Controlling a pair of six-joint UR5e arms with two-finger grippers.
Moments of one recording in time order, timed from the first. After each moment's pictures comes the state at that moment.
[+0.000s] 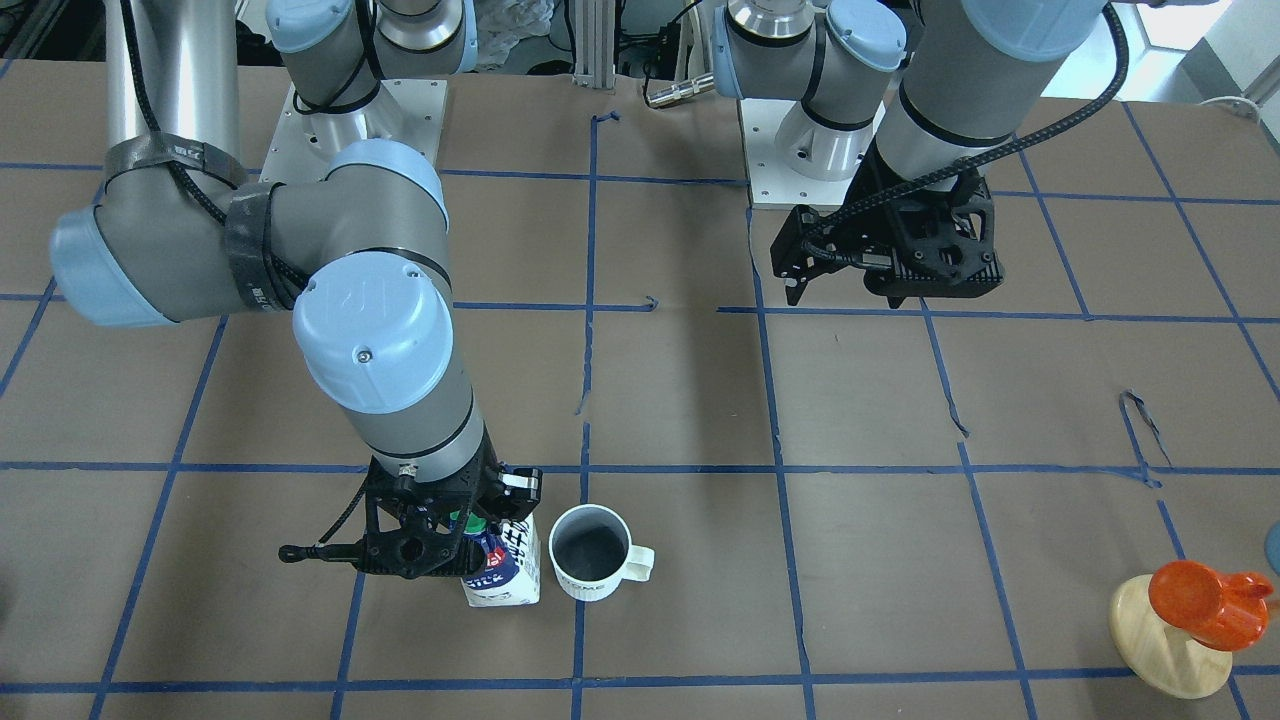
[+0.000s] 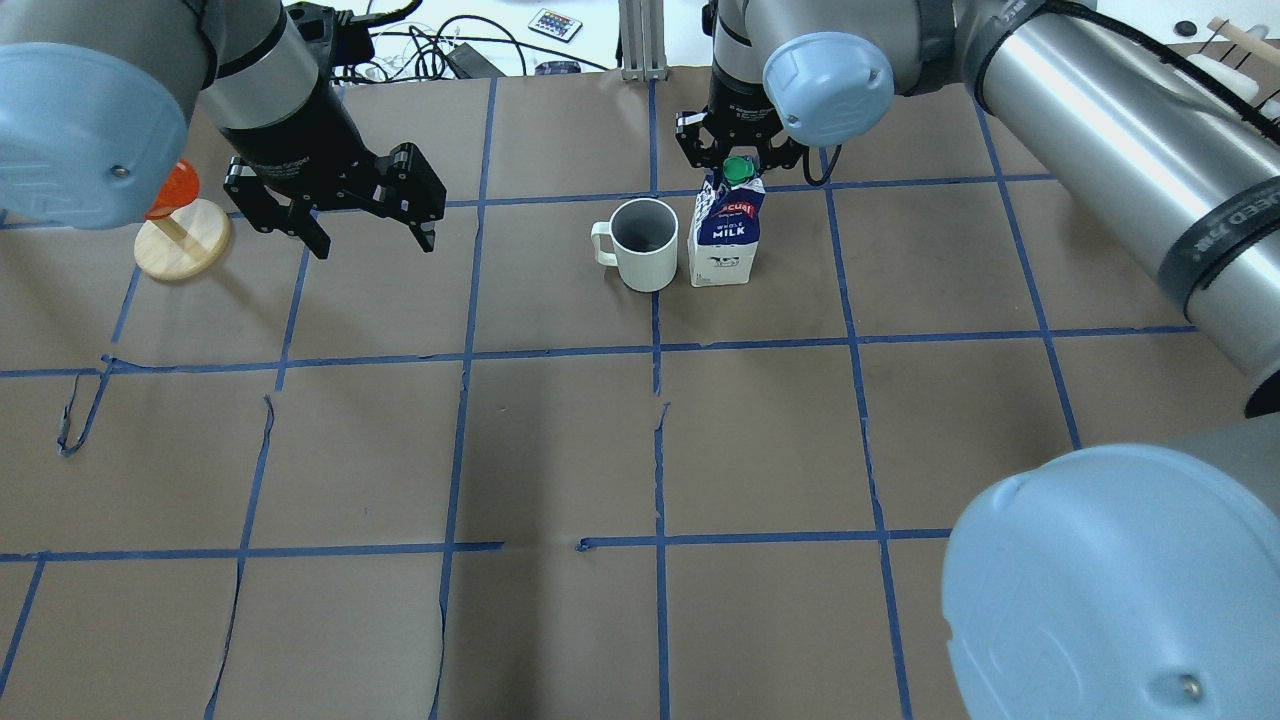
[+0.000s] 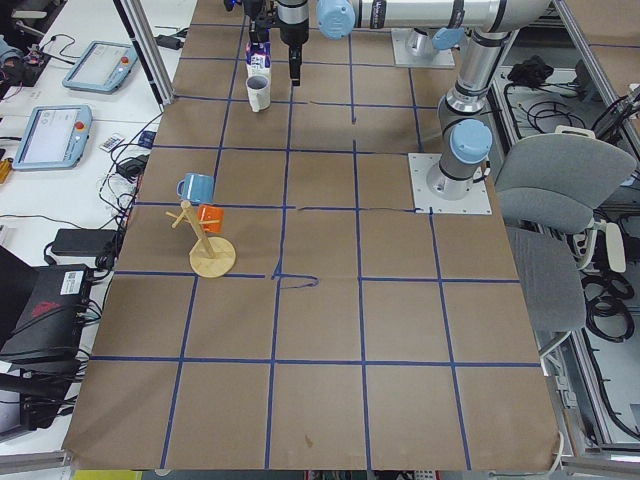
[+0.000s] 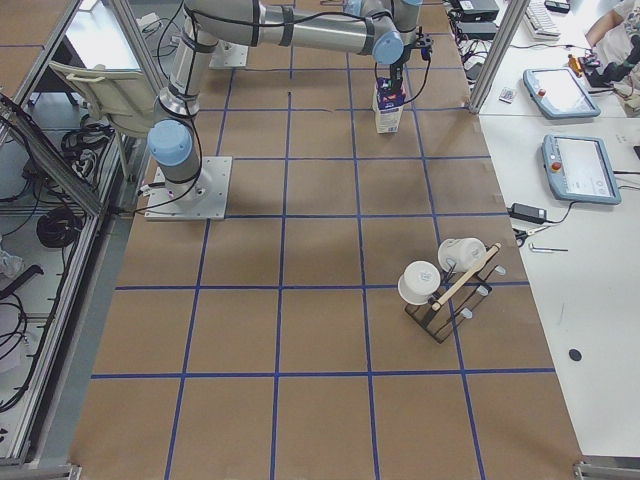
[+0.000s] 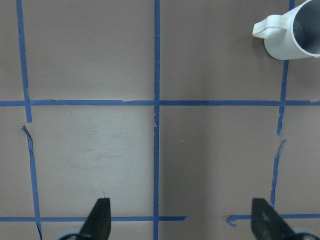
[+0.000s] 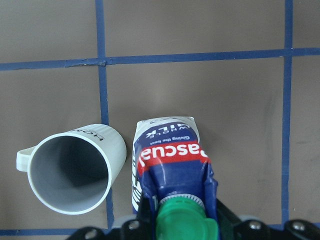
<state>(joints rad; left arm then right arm) -1.59 -1.63 -1.56 -1.54 1.54 -0.03 1.77 -1.04 1.28 -1.87 -1.54 0.24</state>
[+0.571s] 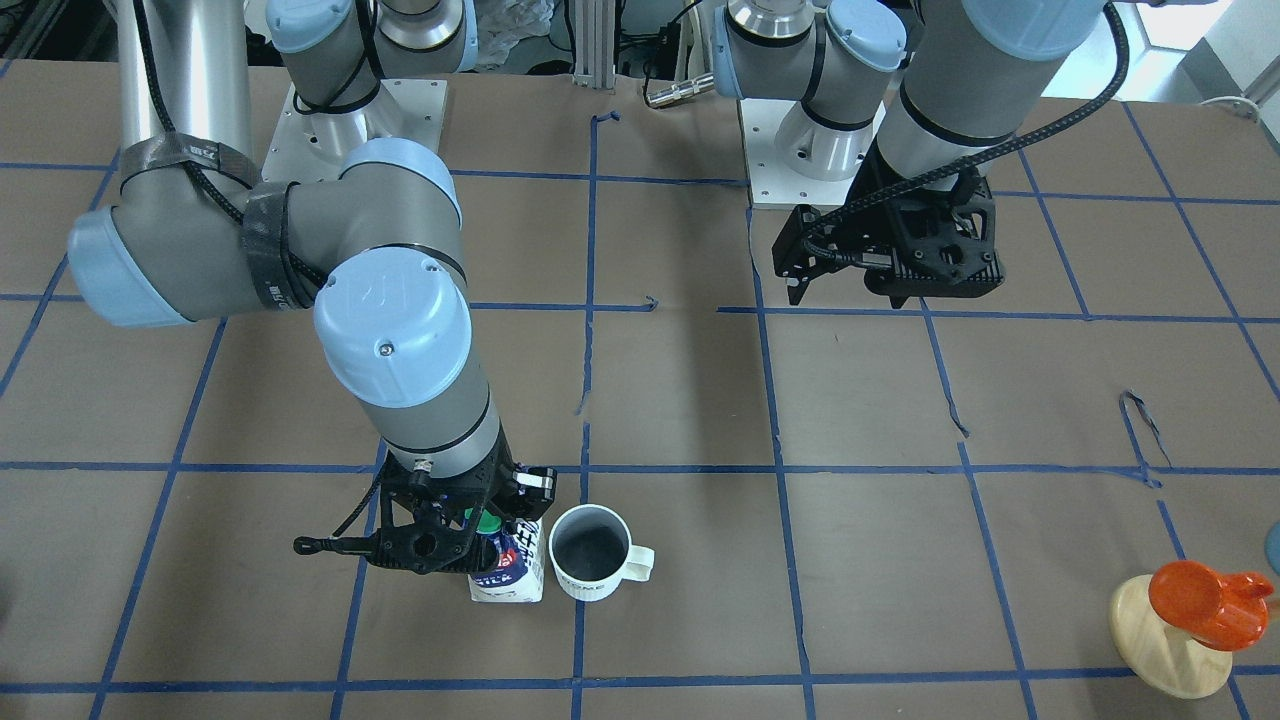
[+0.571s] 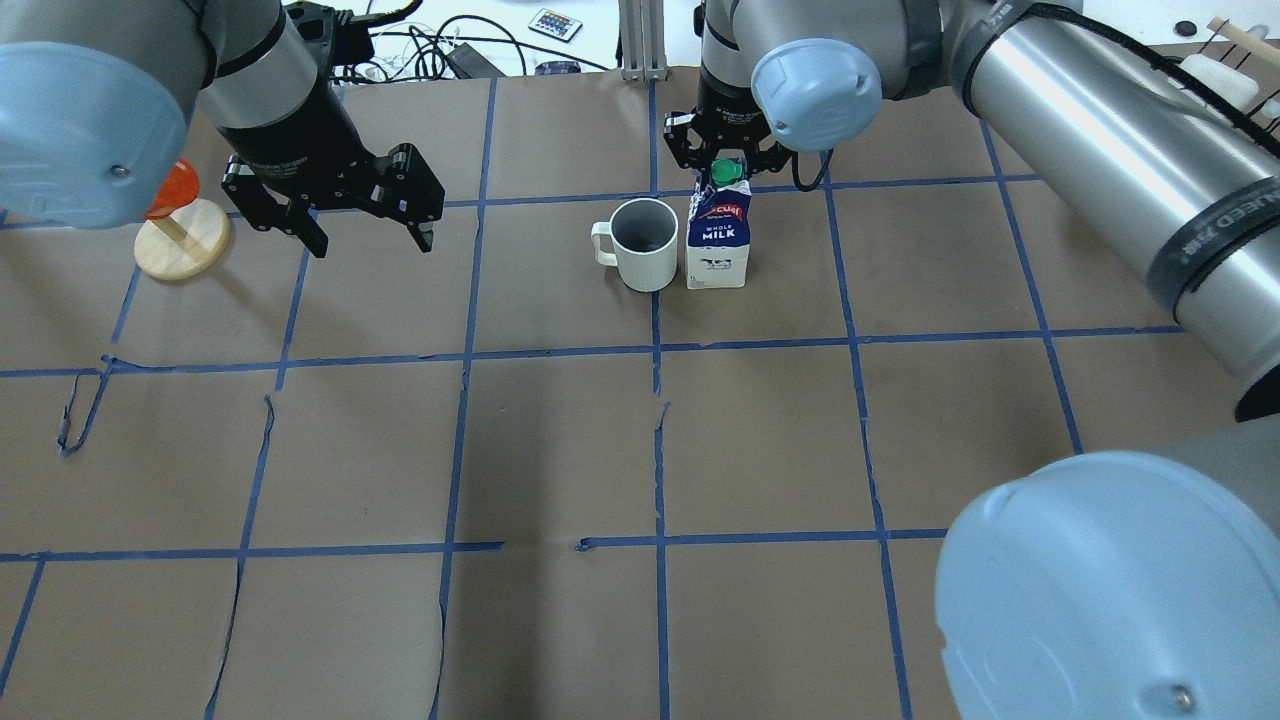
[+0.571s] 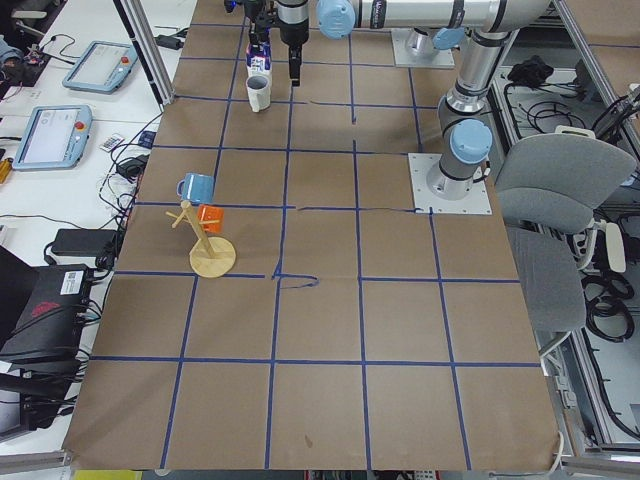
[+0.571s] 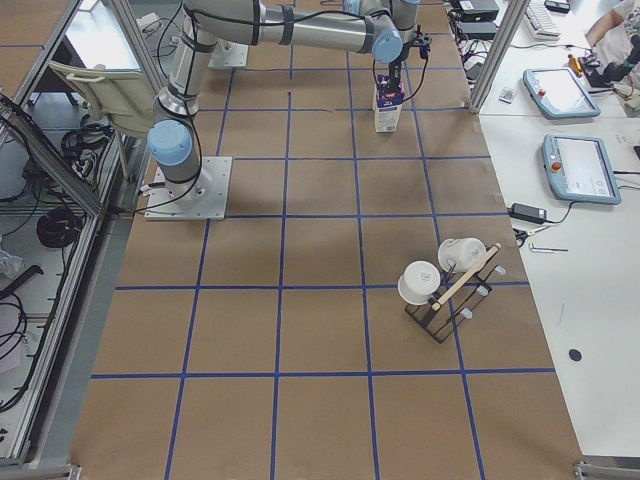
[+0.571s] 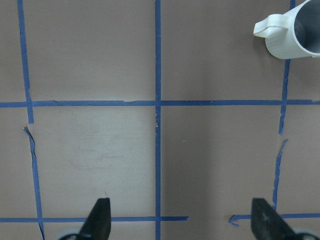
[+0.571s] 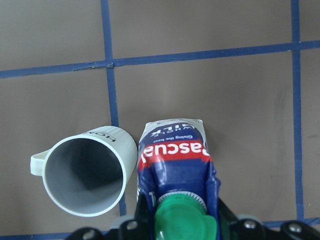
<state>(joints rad) -1.59 -1.63 -1.56 -1.54 1.55 -0.02 1.78 -1.04 1.28 -1.89 -1.54 0.29</state>
